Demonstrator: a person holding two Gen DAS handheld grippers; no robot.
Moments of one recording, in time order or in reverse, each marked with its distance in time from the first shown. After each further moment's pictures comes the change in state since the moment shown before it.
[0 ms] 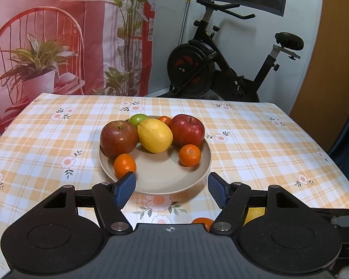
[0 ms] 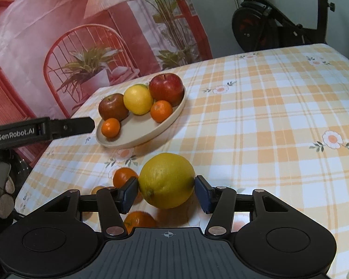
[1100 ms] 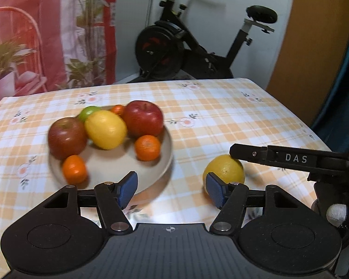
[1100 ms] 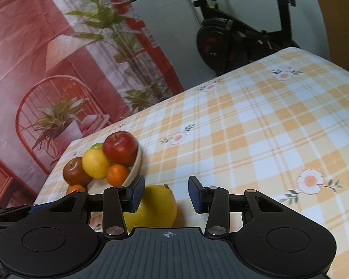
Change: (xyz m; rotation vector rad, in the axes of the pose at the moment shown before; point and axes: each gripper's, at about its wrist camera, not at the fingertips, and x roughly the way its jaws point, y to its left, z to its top) left arm 0.046 -0.036 0.006 0.112 0.094 -0.127; right arm 0.014 -0.066 0.045 0.196 -0.167 -0.062
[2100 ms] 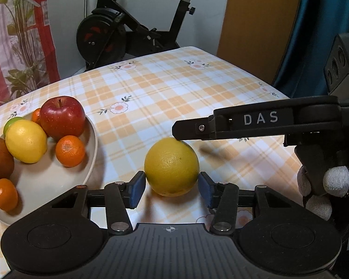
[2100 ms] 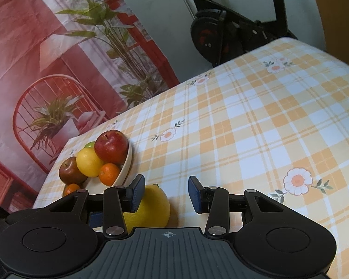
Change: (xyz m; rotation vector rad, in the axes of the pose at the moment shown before) left arm 0.045 -0.053 -0.008 0.215 0.095 -0.190; right arm 0.001 -0.016 0.009 0.042 0.054 0.010
